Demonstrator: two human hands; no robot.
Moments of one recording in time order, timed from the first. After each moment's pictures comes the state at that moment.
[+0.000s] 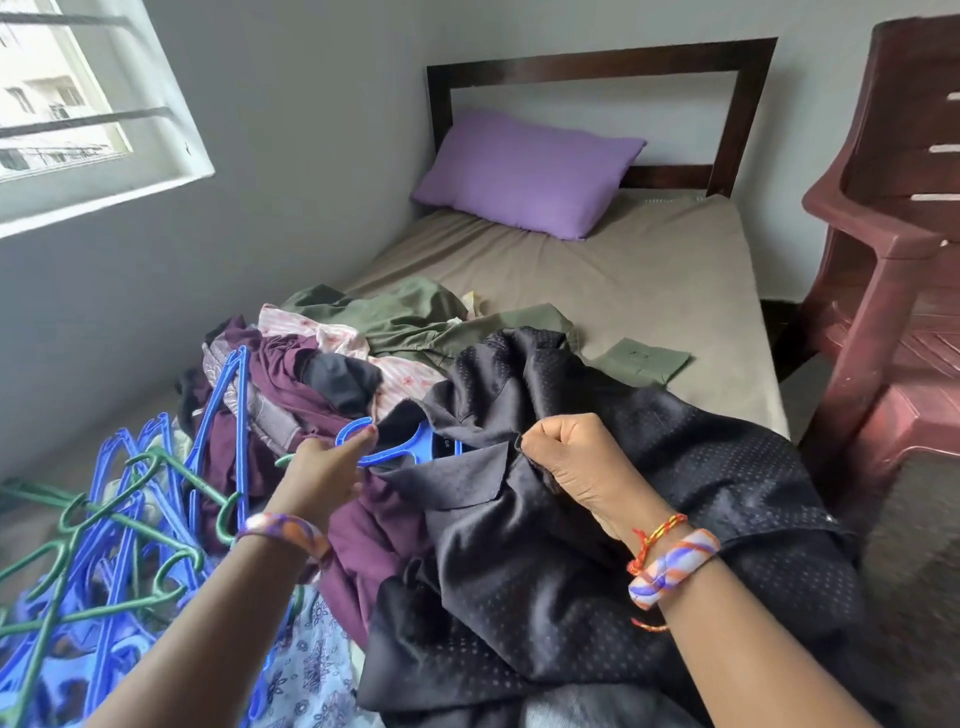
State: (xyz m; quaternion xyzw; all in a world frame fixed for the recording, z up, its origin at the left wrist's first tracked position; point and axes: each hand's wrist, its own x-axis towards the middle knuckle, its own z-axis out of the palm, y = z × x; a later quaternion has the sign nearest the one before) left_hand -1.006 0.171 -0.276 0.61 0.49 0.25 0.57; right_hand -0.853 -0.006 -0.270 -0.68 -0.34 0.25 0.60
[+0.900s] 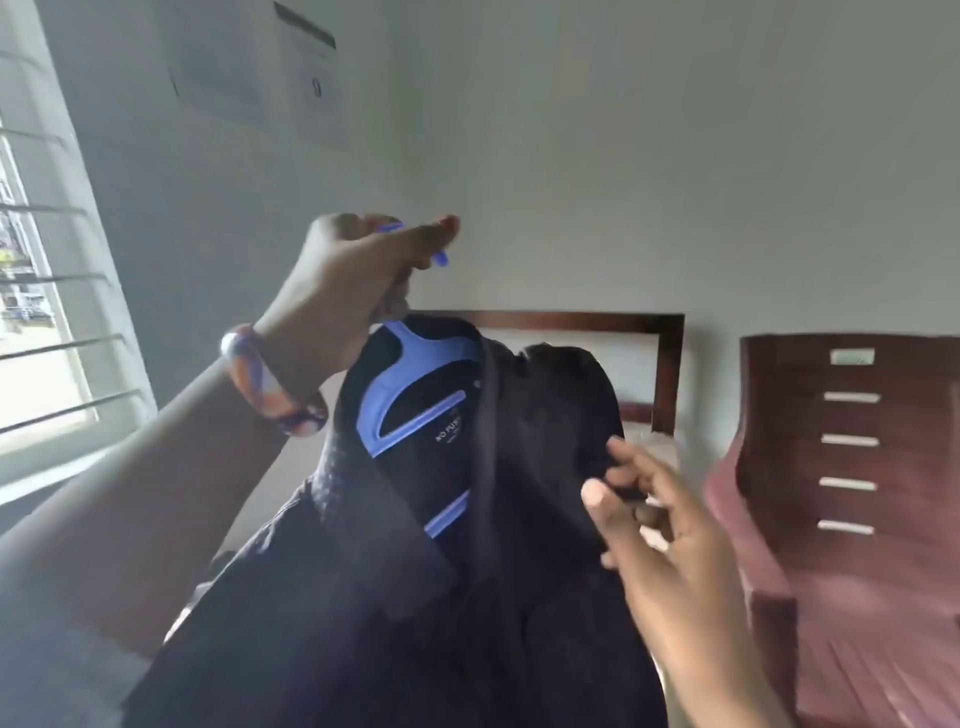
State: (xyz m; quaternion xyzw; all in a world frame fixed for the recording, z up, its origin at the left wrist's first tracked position) left_hand -0.725 0.053 0.151 0.72 0.09 0.46 0.52; right_hand -0.636 -0.120 -0.020 -0.60 -0.35 -0.05 0.72
